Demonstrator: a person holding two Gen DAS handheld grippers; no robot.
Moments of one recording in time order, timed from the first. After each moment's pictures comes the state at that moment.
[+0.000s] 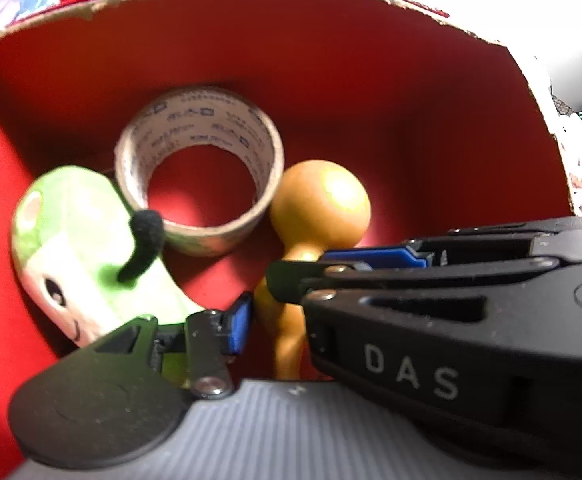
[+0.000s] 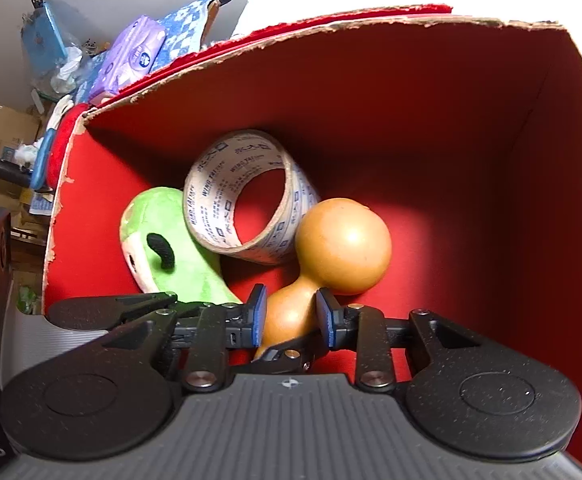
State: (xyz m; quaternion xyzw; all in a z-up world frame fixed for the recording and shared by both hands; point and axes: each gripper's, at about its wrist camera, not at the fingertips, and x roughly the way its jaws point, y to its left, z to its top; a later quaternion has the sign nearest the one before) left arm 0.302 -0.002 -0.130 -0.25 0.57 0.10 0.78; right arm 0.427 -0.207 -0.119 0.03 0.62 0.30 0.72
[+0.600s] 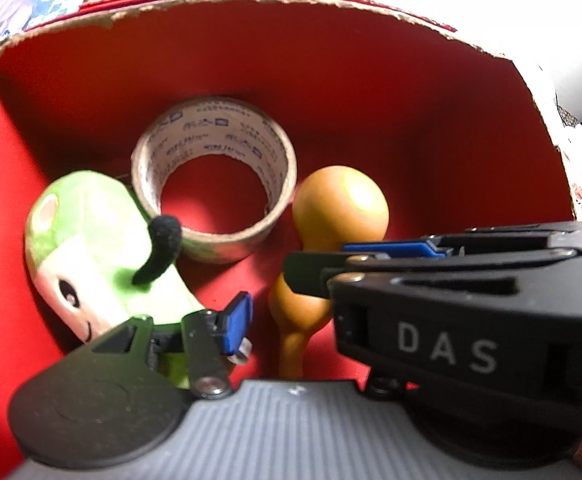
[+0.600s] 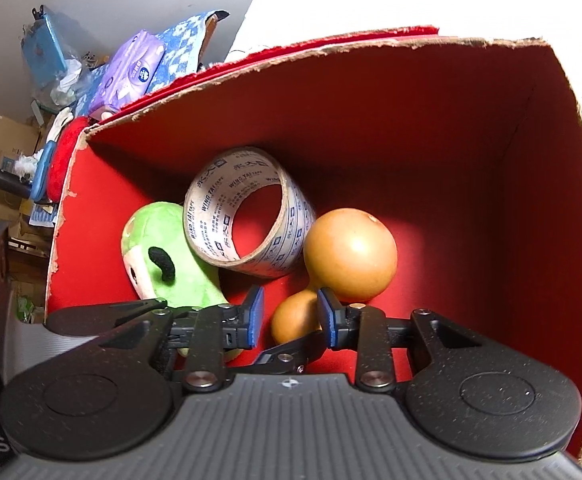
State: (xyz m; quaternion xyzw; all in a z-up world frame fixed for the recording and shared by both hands) left arm 0.293 0.011 -0.126 -0.25 0.55 0.12 0.78; right arm 0.427 -0.207 -0.116 0.04 0.61 0.29 0.74
